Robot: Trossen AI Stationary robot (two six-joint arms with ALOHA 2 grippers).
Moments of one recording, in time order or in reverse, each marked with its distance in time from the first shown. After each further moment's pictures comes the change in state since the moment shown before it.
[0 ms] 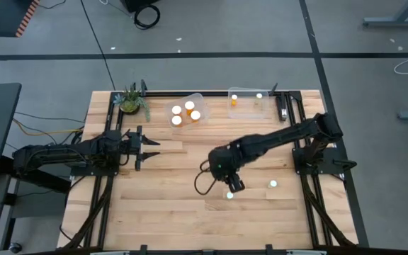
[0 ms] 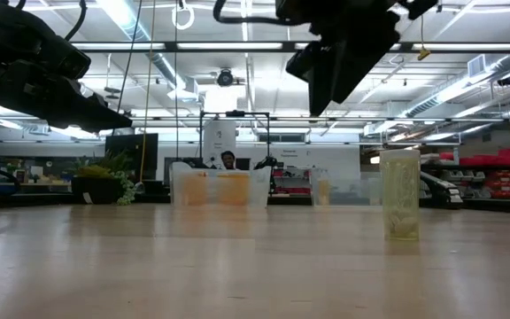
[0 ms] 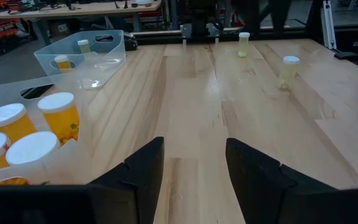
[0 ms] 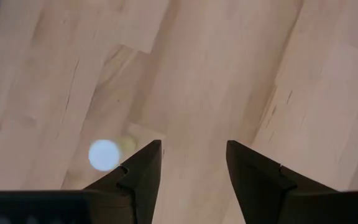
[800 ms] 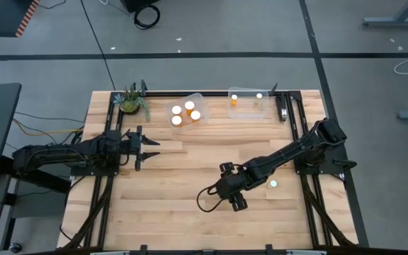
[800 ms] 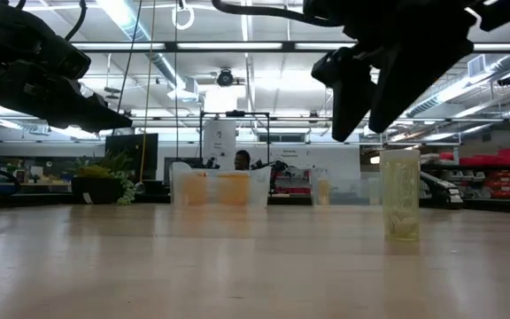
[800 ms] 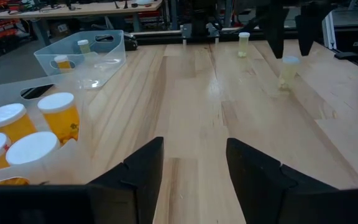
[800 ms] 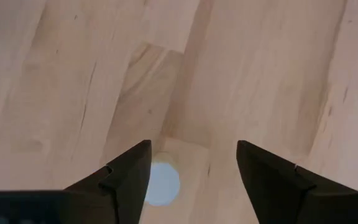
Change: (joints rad) left arm 0.000 0.000 0.000 0.000 0.000 0.000; right arm 0.203 0.002 -0.173 0.229 0.191 0.217
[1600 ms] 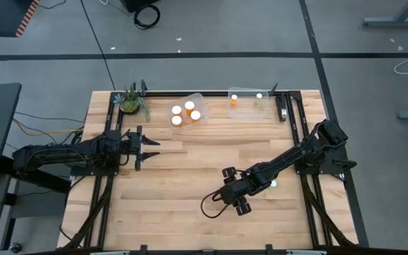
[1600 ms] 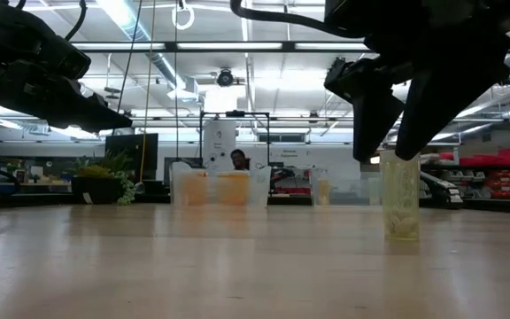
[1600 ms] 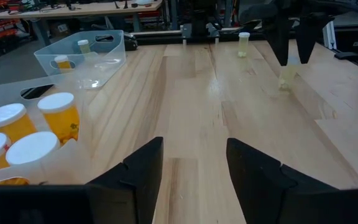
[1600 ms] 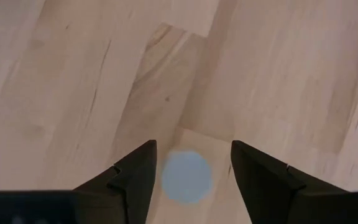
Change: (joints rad) left arm 0.000 0.000 0.000 0.000 0.000 0.000; right arm 0.050 0.000 -0.089 0.089 0.023 -0.002
